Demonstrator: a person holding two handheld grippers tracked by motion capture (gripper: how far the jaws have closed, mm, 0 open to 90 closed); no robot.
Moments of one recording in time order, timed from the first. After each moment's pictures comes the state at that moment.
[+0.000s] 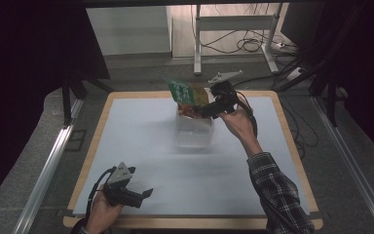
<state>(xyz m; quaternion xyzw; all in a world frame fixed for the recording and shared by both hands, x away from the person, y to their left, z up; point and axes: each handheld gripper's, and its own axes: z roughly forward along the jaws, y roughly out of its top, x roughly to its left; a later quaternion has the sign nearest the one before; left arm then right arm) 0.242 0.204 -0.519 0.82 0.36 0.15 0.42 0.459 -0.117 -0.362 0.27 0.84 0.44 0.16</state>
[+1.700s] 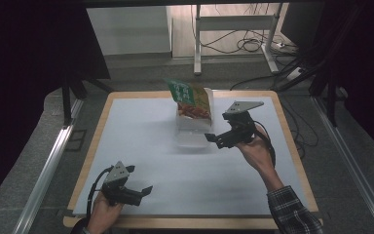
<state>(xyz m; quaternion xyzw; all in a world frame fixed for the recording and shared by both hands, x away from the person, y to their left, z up) 0.242 0.207 -0.520 0.80 0.37 0.15 0.45 0.383 -0.163 -0.389 0.26 0.84 0.45 0.14</state>
